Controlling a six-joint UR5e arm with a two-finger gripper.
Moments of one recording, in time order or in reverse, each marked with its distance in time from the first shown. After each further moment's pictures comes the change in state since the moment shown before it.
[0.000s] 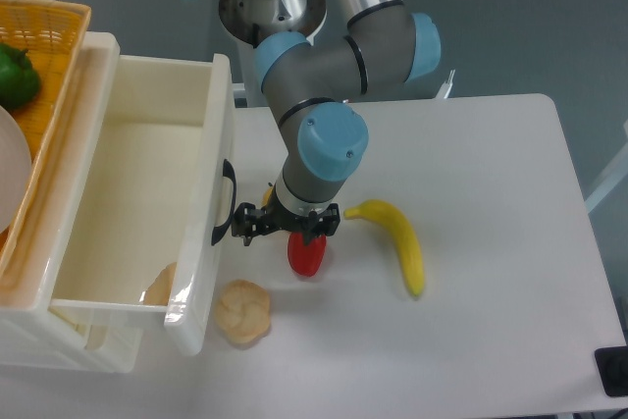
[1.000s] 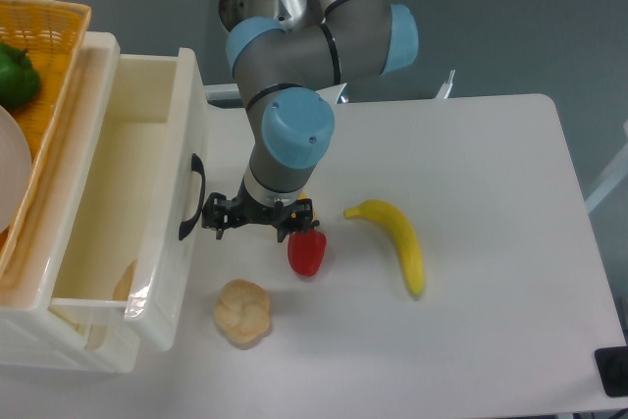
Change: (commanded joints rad) arm -0.074 0.026 -0.002 0.000 -0.011 -0.014
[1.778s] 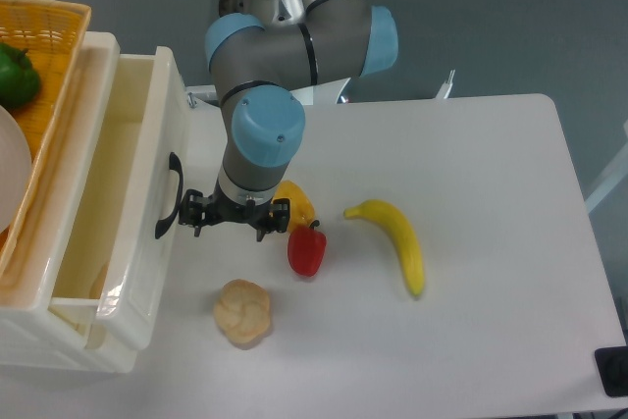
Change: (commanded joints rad) arm -0.048 0.006 0.002 0.000 0.002 -0.012
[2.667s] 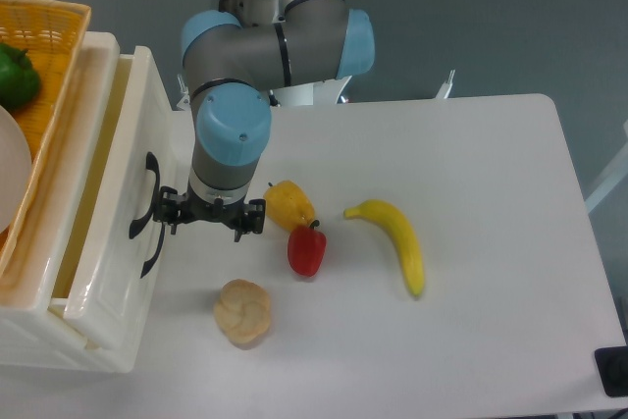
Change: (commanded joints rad) arm -0.061 -0.003 0.006 0.006 0.008 -0.005
